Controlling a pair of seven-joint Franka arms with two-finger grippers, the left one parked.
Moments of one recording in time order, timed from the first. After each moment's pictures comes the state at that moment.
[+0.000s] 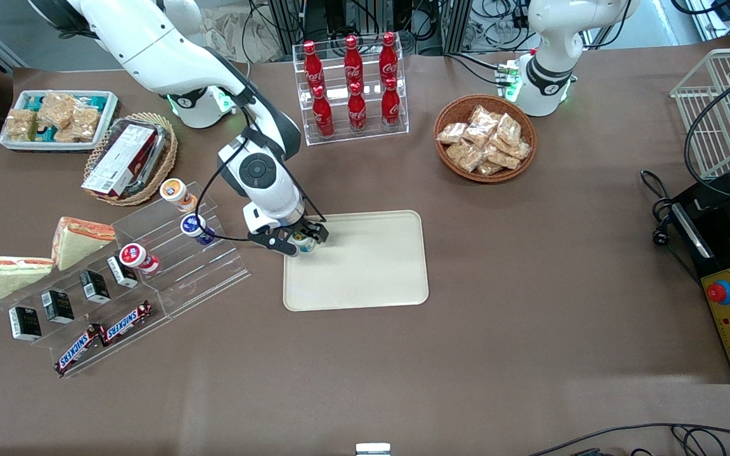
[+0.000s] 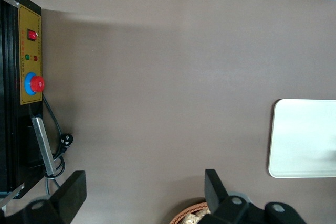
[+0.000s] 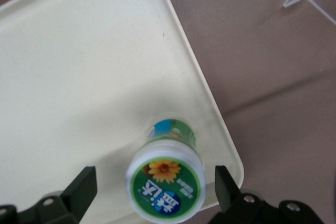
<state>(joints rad) 0.26 0.41 0.35 -2.10 -0.15 2.53 1.13</state>
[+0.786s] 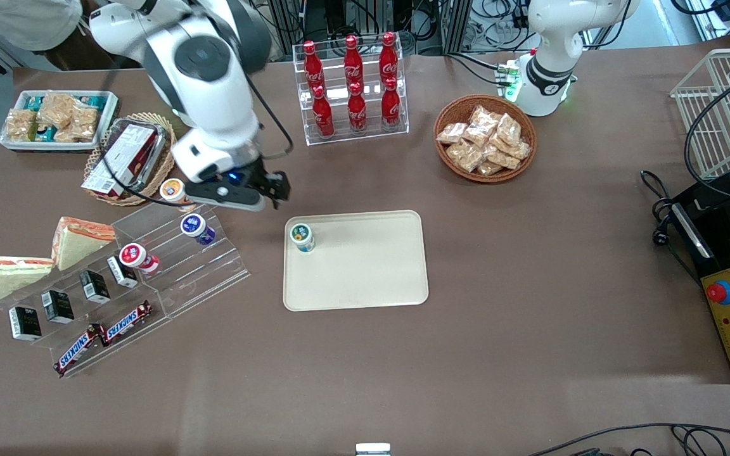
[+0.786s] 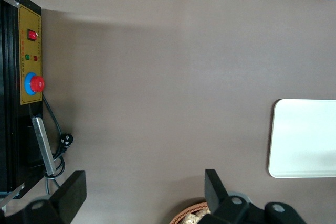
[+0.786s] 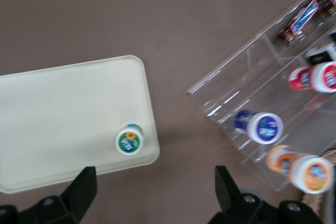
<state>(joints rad) 0.21 0.04 0.35 -1.75 -0.16 1.78 0.72</state>
